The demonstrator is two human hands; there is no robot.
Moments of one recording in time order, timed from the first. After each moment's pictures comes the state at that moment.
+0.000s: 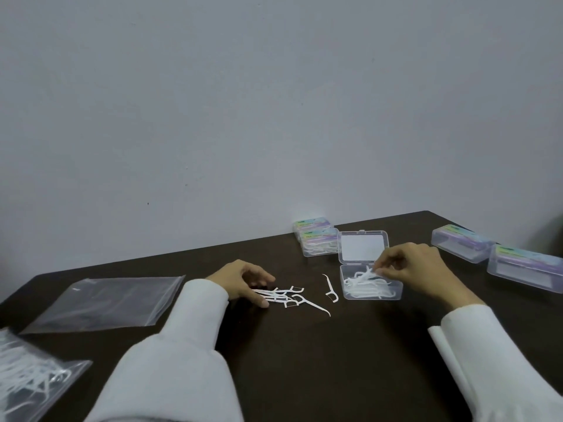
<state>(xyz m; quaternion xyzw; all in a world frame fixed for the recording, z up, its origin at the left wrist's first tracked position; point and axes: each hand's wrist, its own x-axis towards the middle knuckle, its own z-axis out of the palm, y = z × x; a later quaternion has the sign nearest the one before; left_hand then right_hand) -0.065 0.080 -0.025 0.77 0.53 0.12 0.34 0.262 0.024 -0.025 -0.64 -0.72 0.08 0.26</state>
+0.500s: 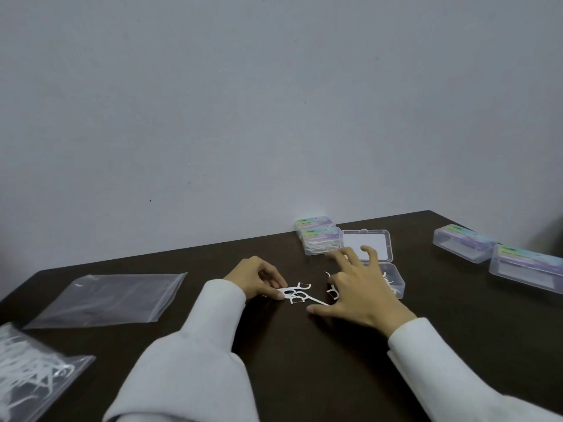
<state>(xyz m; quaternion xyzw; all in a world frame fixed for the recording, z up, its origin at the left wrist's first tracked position) -0.042 0.076 -0.030 0.79 0.50 0.16 0.31 0.172 0.011 -0.038 -0.59 -0.79 -0.12 0.07</state>
